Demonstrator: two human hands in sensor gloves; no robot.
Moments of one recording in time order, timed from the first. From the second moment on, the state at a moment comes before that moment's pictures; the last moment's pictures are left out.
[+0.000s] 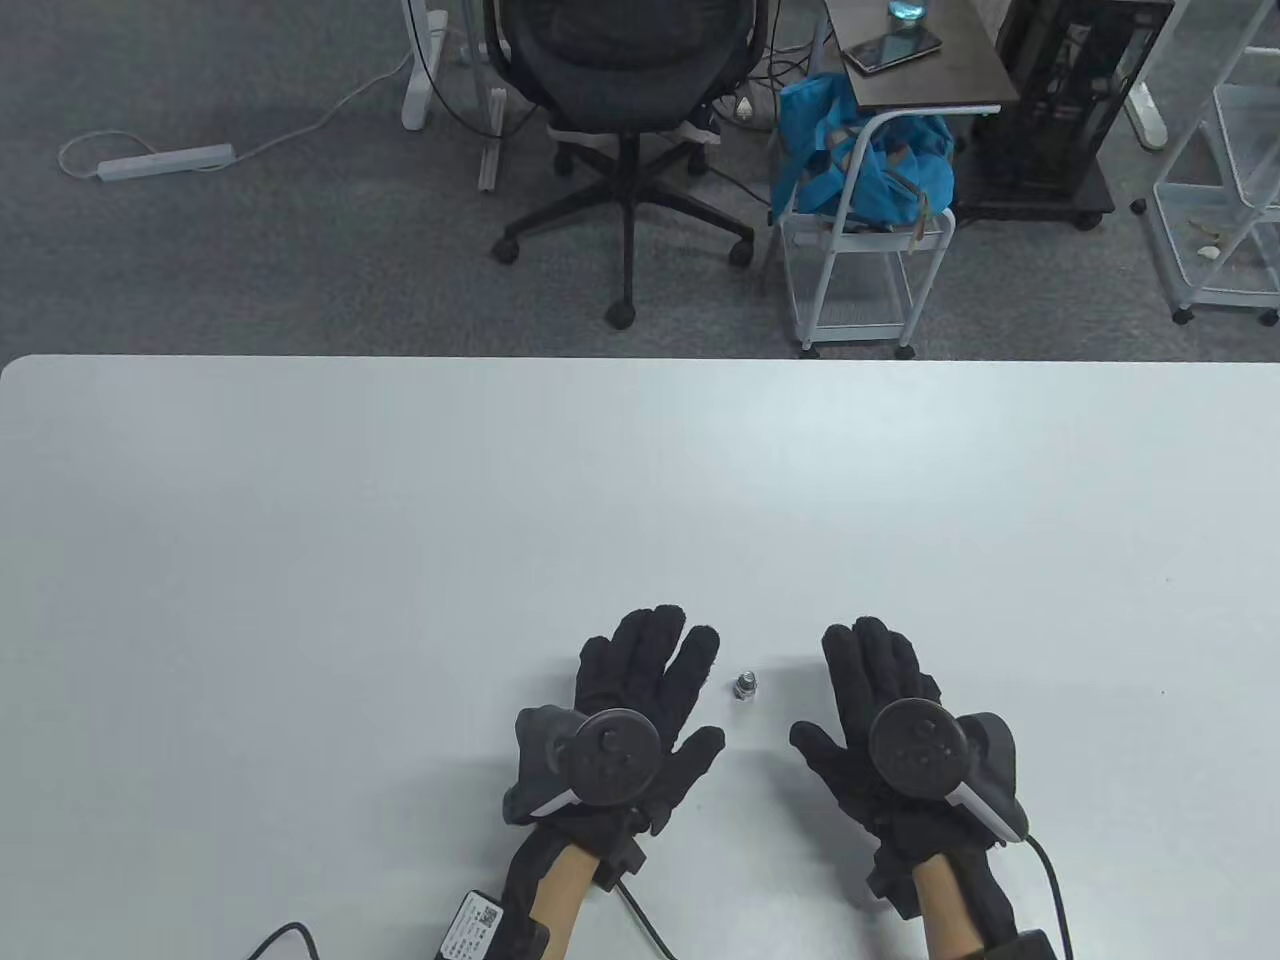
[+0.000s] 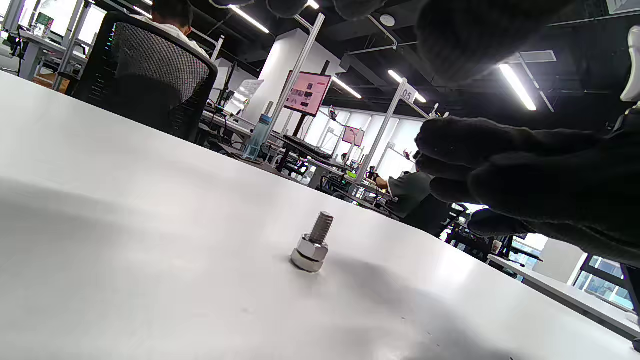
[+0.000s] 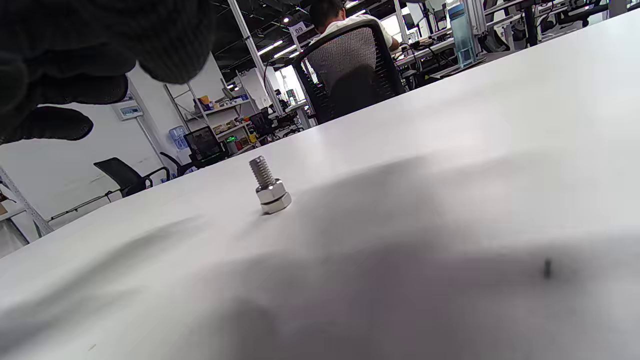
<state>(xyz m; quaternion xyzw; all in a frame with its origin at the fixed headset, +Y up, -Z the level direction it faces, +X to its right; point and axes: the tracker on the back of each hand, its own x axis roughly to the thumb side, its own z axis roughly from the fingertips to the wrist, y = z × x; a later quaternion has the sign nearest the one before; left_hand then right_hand) -0.071 -0.709 -0.203 0.02 -0.24 0.23 0.94 0.191 -0.725 -0.198 0.10 0.04 0.97 0.22</state>
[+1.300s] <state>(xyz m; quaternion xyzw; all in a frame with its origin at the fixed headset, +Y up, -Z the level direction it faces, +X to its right) -0.069 -0.710 -0.206 0.02 -0.24 0.24 0.94 0.113 -0.741 -0.265 0.13 0.14 0.98 0.06</state>
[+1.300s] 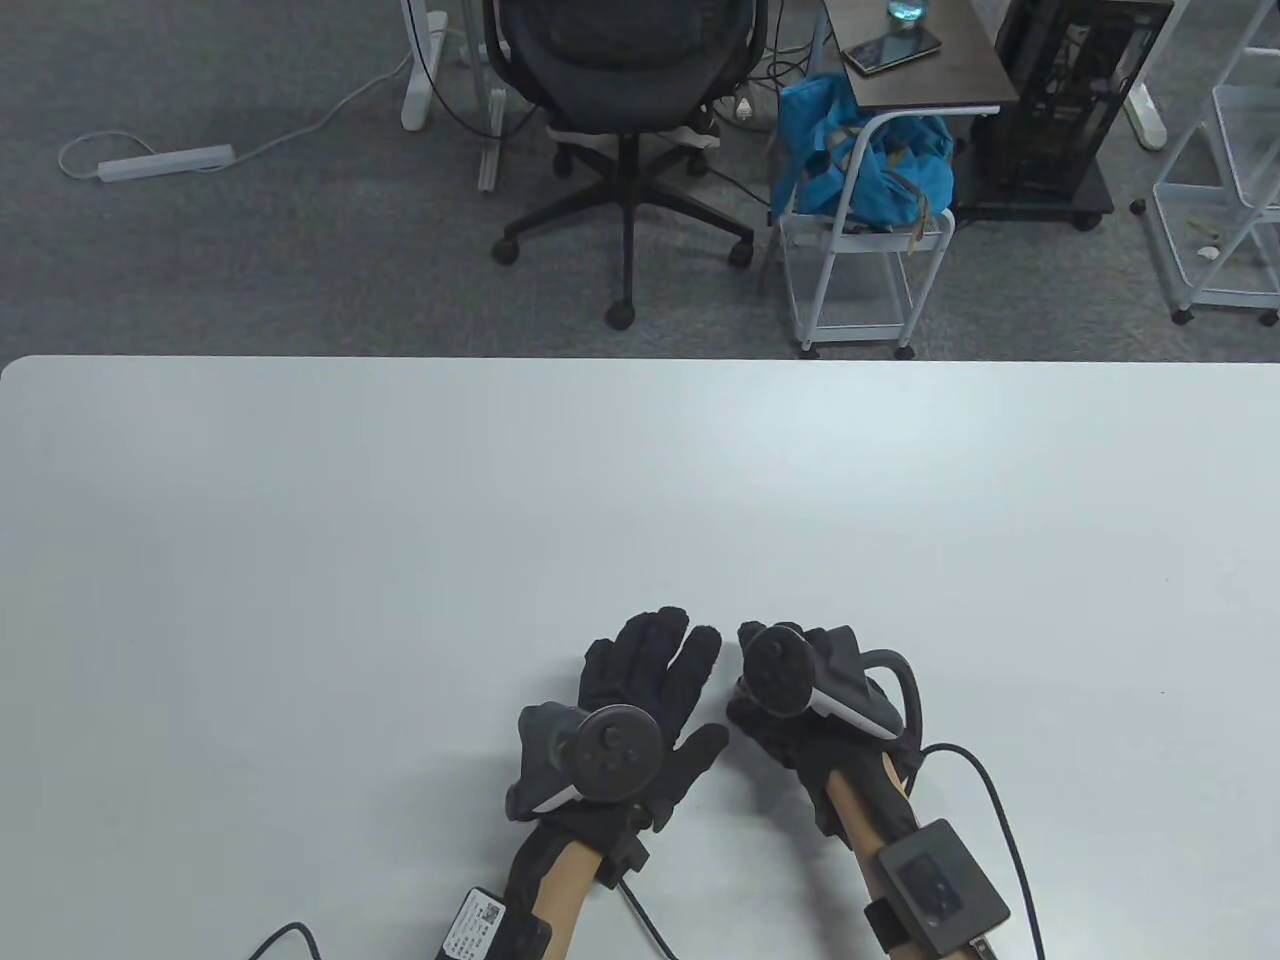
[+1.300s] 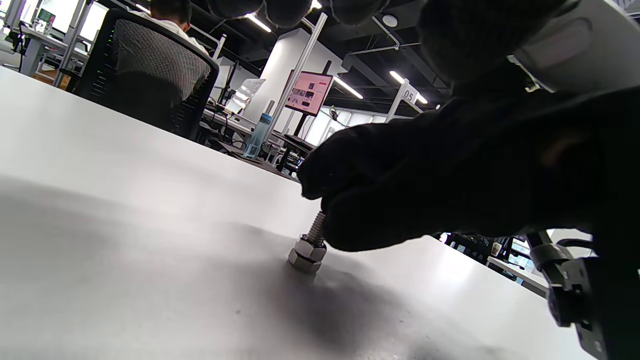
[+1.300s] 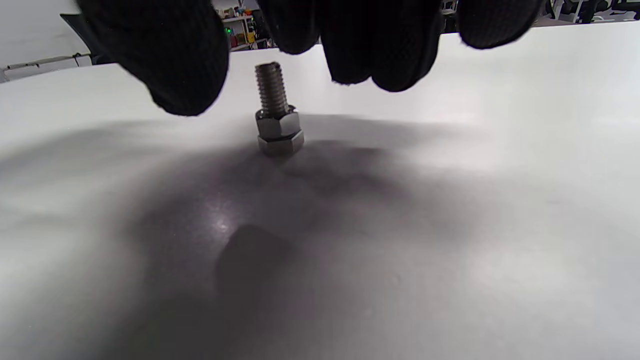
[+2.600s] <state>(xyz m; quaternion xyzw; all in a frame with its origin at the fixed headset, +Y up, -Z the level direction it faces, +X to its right) -0.045 -0.712 -0.195 0.09 -0.26 0.31 0.91 0.182 -0.713 -0.206 0.02 0.07 0.86 0.51</state>
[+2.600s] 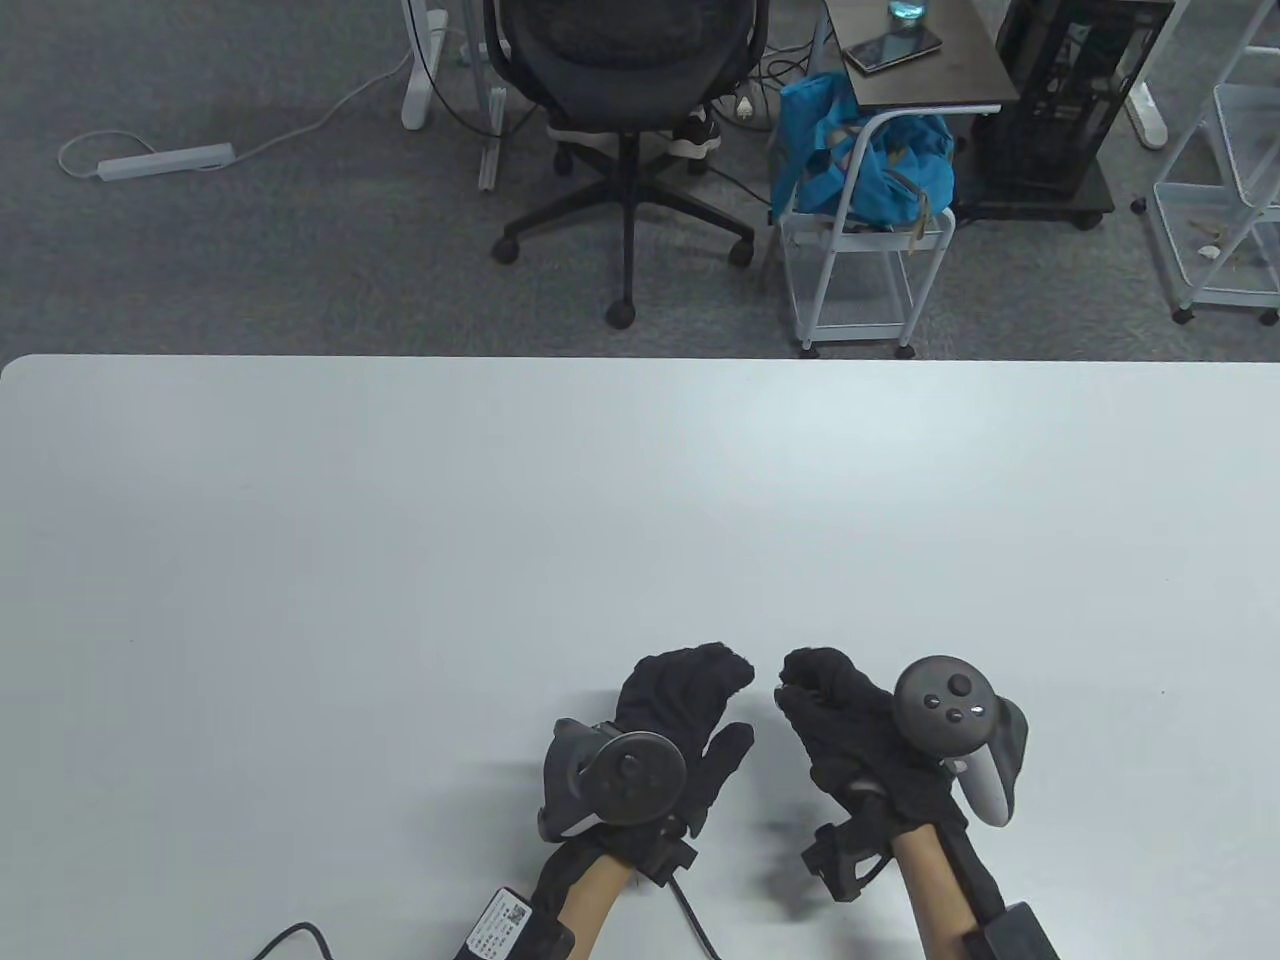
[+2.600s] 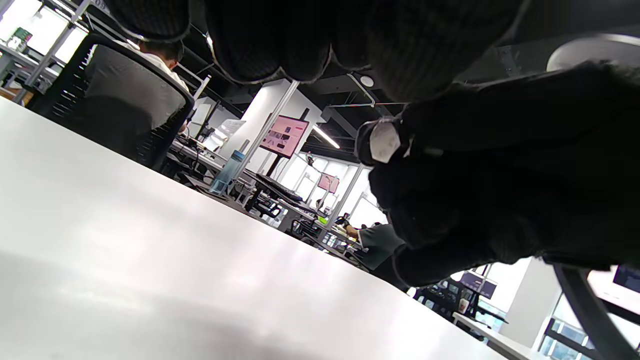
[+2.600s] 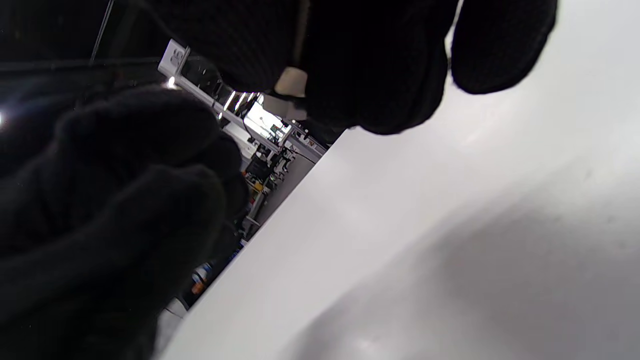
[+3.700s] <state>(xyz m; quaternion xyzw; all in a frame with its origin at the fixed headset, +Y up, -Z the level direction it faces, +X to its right) -0.058 -0.743 -0.202 -0.06 -0.15 0.62 0.77 0.170 -0.730 -0.183 0.11 0.00 0.78 0.62</state>
